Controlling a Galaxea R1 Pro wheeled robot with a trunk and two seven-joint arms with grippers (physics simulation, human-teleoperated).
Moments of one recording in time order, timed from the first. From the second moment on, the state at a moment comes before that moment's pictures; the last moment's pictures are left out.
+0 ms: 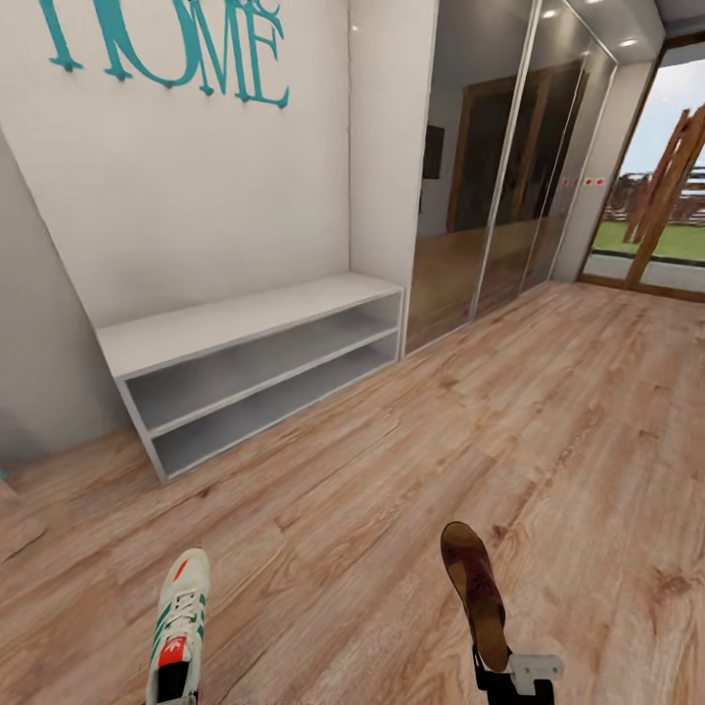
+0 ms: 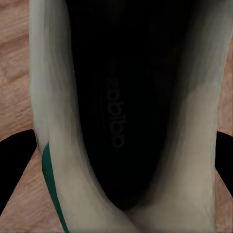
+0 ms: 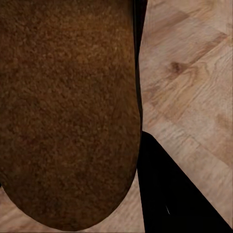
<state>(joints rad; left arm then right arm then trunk) -0.19 -0.01 0.67 -0.37 -0.39 -0.56 -0.15 -0.38 -0.05 0.04 -0.06 0.01 -0.75 -0.09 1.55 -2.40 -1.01</state>
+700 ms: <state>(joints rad) -0.19 -0.01 0.67 -0.36 -0.39 -0.56 -0.15 -0.38 -0.05 0.04 -0.06 0.01 -0.75 -0.09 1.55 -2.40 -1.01</state>
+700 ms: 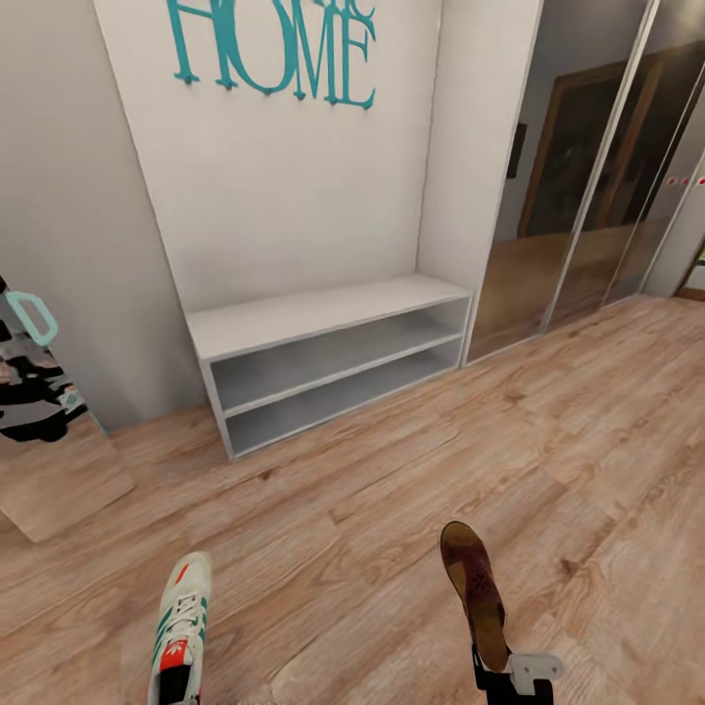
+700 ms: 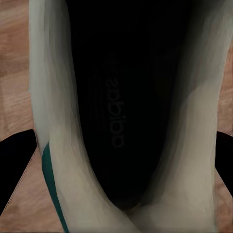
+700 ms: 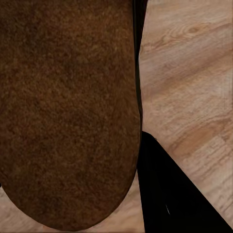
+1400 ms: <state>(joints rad) -0.19 -0.01 0.67 -0.36 -0.39 -0.56 -0.15 -0.38 -0.05 0.04 -0.06 0.01 -0.76 -0.09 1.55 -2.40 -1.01</state>
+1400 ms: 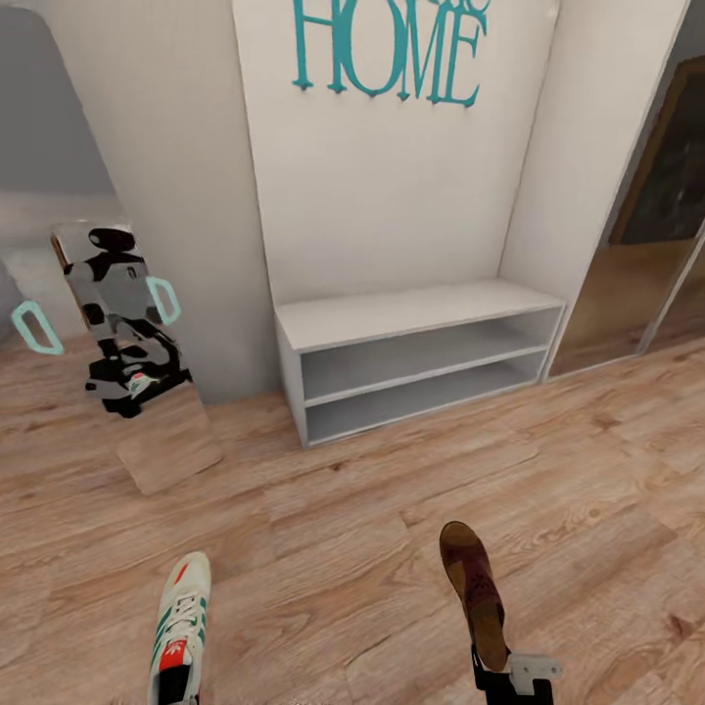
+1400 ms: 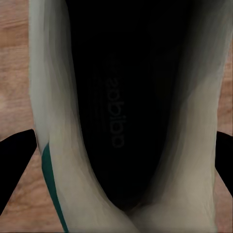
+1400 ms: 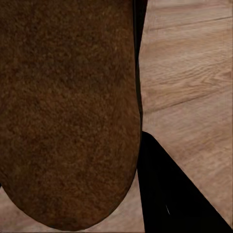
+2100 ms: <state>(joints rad) -0.19 -0.01 0.67 -0.36 -0.39 -0.56 -0.15 -0.38 -0.05 0.04 -0.06 0.01 -0.76 -0.09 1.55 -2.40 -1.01</state>
